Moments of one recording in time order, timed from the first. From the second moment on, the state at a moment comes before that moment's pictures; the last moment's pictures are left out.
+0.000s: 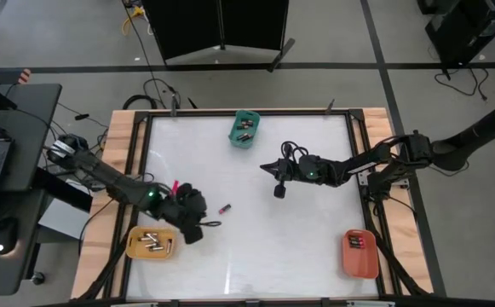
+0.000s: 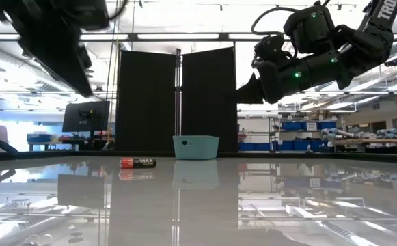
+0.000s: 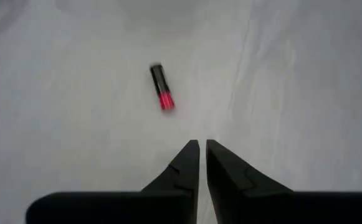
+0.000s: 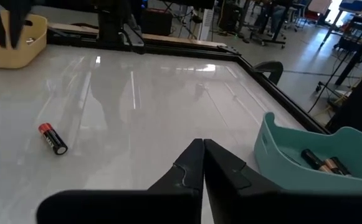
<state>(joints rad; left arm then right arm) -0.49 1.30 0.84 -0.57 -0.35 -0.71 -0.08 1.58 0.49 0.85 0.21 -0.13</state>
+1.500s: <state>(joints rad) -0.33 1.68 0.70 -0.04 -0.42 -0.56 -0.08 1.58 0.49 0.83 0.21 -0.12</state>
